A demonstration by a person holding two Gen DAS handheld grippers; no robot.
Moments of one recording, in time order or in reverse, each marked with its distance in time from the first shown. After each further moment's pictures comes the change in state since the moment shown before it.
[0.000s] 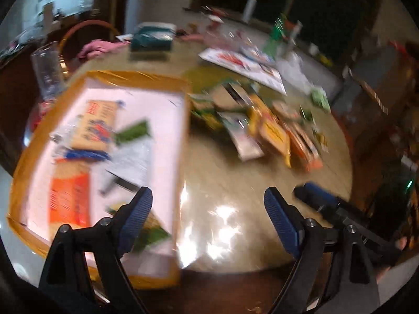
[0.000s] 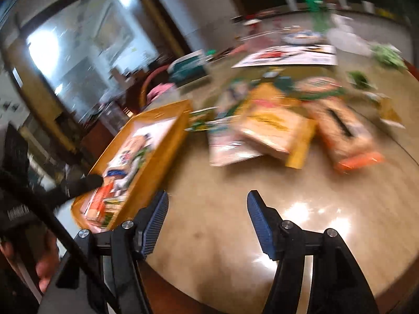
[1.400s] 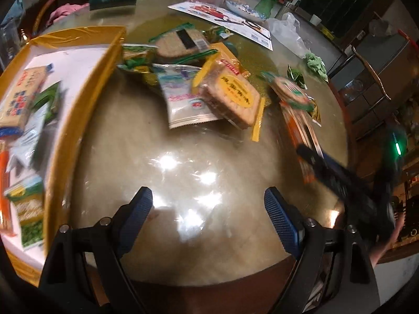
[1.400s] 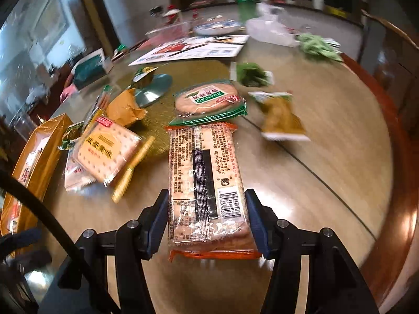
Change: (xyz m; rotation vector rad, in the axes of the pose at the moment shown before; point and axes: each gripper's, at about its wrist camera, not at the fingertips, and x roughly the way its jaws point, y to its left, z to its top) left arm 0.083 -0.067 0.013 -0.070 0.209 -0.058; right arm 0.000 -0.104 0.036 0.020 0.063 -0.390
